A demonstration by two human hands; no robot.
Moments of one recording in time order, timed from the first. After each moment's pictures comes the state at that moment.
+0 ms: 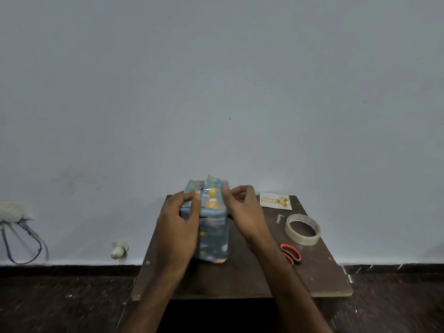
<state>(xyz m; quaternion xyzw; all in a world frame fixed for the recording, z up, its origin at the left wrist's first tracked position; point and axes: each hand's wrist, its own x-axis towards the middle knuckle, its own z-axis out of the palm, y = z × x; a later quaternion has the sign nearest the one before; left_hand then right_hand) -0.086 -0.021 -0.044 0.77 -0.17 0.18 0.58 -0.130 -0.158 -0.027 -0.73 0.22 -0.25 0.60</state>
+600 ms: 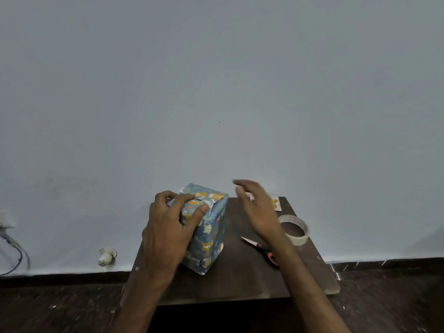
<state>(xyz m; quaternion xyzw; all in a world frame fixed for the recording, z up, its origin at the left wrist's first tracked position) -0.083 -0.013 -0.036 0.85 -0.25 0.21 0.41 -0.144 -0.213 -0.035 -0.81 0.12 -0.34 0.45</state>
